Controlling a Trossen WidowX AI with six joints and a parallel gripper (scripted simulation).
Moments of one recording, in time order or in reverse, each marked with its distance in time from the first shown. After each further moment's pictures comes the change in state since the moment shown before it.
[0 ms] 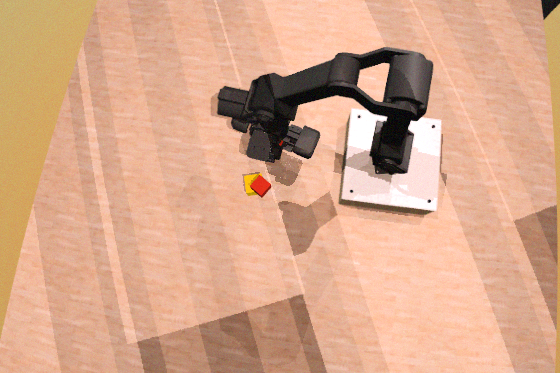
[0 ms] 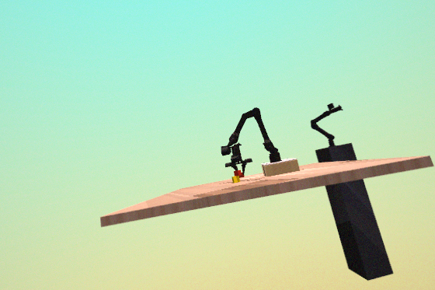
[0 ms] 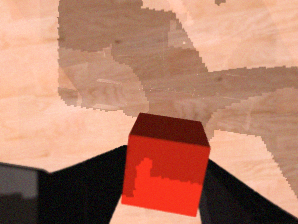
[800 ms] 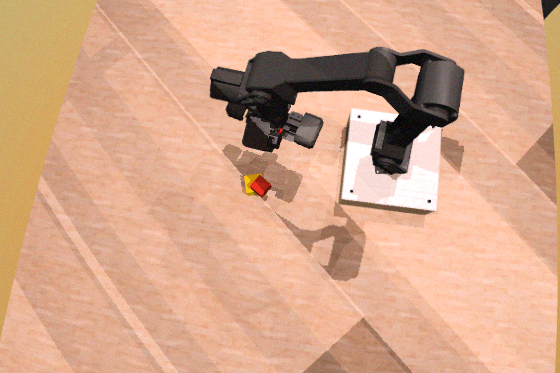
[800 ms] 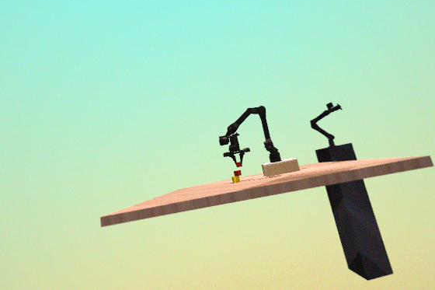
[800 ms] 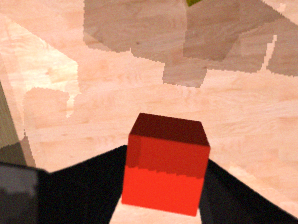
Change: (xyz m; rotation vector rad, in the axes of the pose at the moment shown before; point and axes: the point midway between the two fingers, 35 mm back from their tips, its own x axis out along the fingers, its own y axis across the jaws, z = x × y) arm -0.074 0.001 0.000 0.002 0.000 -0.001
